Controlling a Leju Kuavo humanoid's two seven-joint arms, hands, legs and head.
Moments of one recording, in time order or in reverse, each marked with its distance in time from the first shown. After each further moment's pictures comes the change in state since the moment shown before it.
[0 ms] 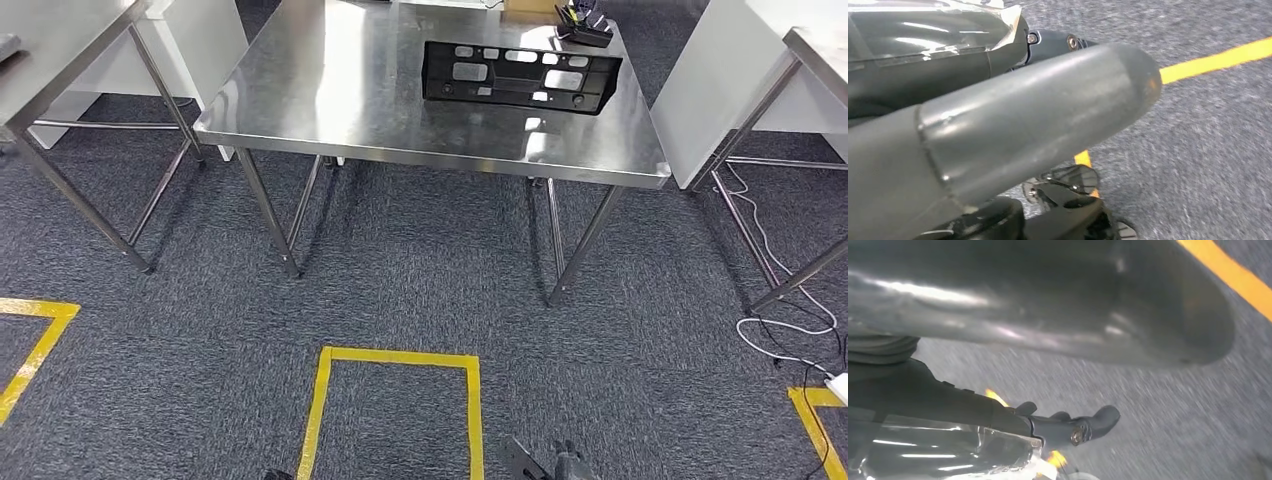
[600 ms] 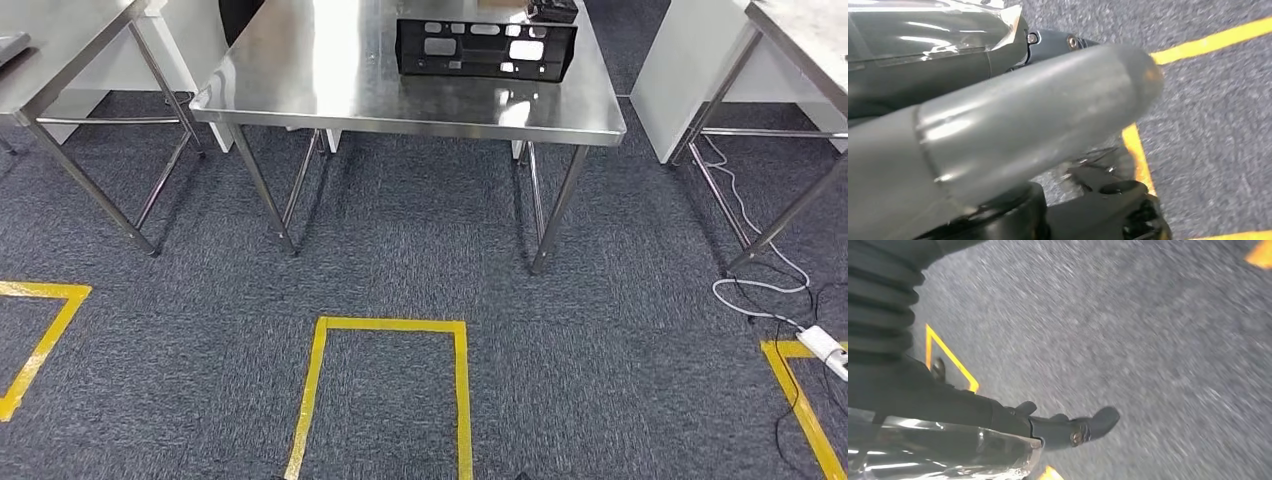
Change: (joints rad) left arm 0.008 -0.004 0.010 0.003 -0.023 -0.003 -0.010; right arm 0.064 0.001 -0.100 0.048 -0.048 0.068 0.077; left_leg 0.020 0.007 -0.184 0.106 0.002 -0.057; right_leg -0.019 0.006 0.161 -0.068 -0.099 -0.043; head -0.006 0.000
